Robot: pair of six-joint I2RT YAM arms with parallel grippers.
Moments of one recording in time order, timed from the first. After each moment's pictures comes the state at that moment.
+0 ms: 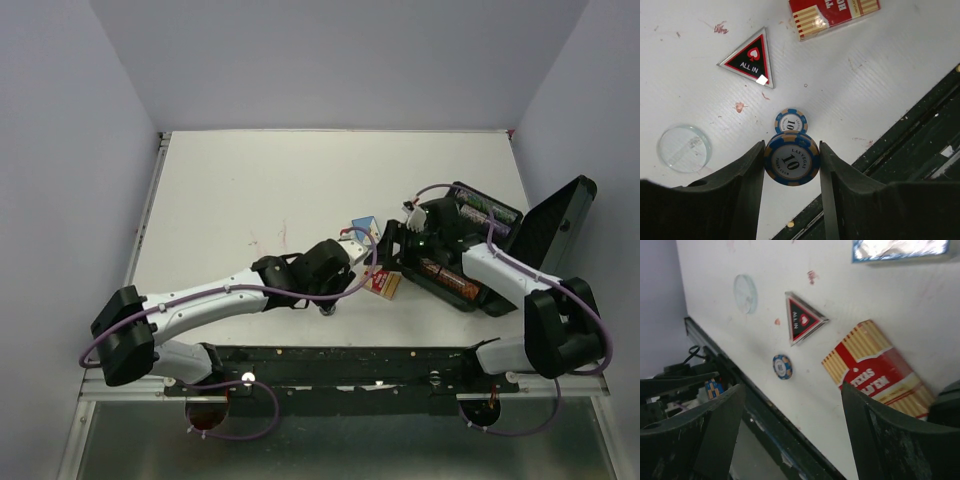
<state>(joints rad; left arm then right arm) -1.07 1.34 0.94 -0.49 -0.14 -0.25 0.32 1.38 0.75 -0.21 -0.61 0.53</state>
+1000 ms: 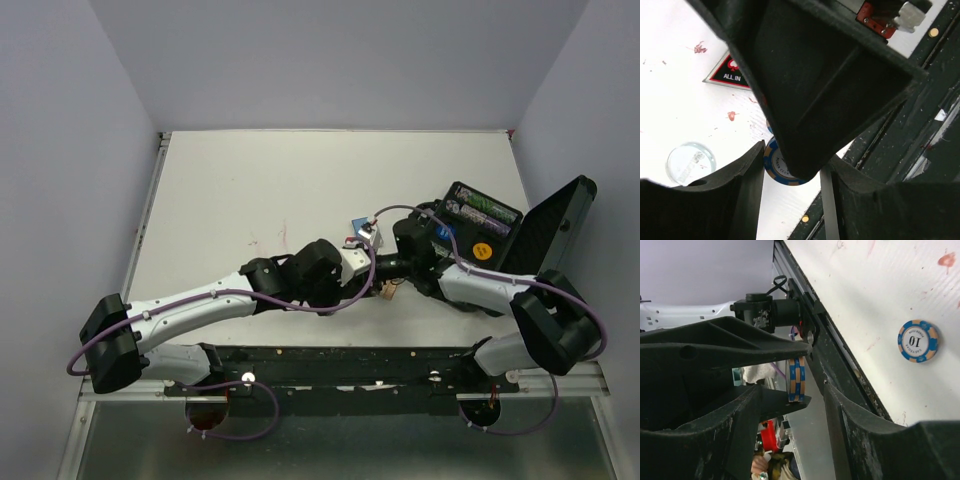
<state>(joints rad) -1.07 1.25 0.94 -0.51 0.00 -0.05 0.63 1.42 0.59 0.33 -0.89 0.96</state>
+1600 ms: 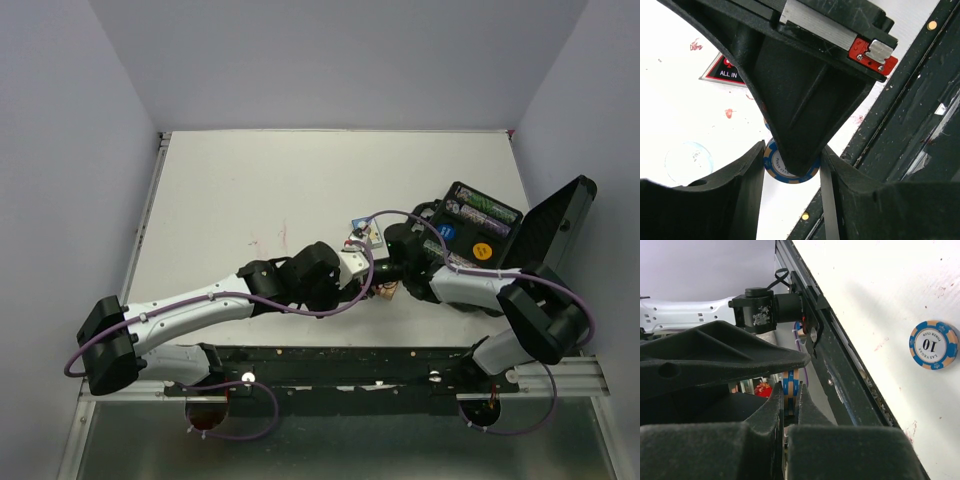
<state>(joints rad) -1.07 1.23 0.91 -0.51 0.01 -0.05 0.69 1.49 0.58 0.43 -0.89 1.03</state>
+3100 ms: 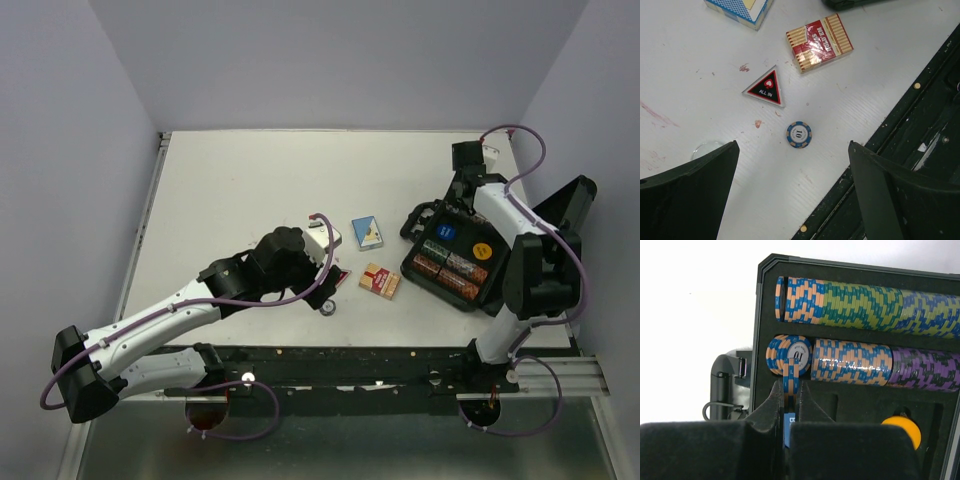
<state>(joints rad) -0.96 1.04 0.89 -0.47 0.02 -0.12 0.08 1.71 1.27 -0.46 0.39 0.44</state>
